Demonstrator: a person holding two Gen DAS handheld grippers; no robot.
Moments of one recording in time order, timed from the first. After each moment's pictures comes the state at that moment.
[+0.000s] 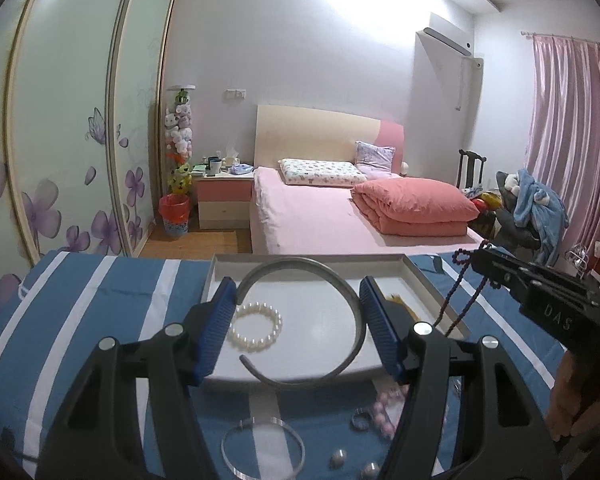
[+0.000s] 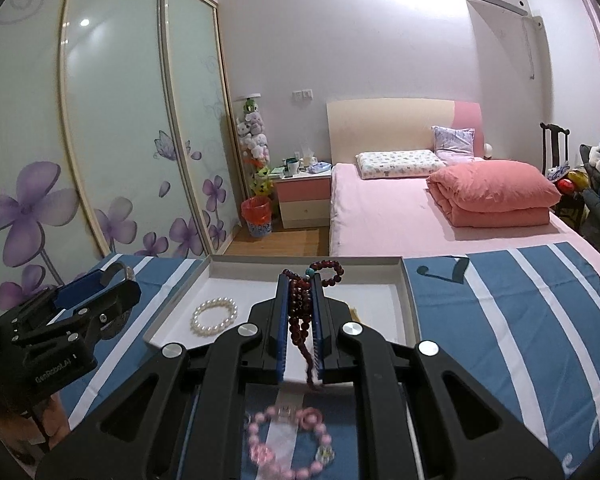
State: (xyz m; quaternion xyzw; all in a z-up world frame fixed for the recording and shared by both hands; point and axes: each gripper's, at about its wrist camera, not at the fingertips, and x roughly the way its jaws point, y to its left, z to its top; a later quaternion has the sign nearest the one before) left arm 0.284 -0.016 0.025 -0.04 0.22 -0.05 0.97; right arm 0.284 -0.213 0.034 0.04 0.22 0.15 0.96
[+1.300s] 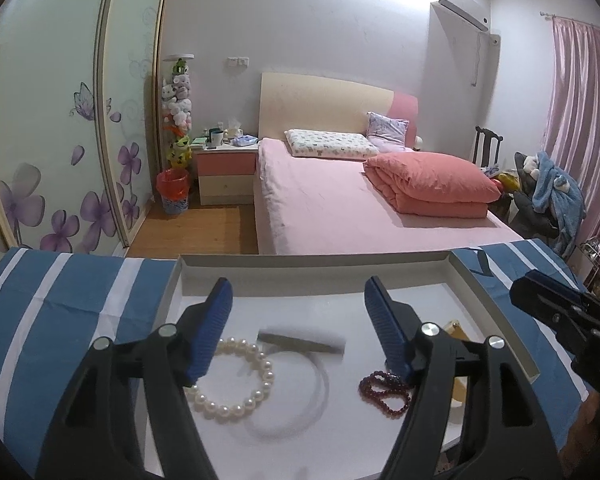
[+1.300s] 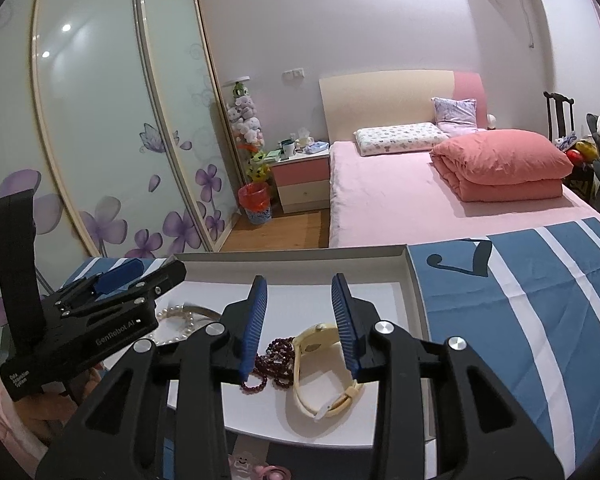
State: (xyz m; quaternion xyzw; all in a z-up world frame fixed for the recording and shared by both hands) left arm 0.408 -0.027 -0.025 -0.03 0.27 -0.04 0.96; right arm 0.349 -0.225 -0.004 0.07 0.26 0.15 0.95
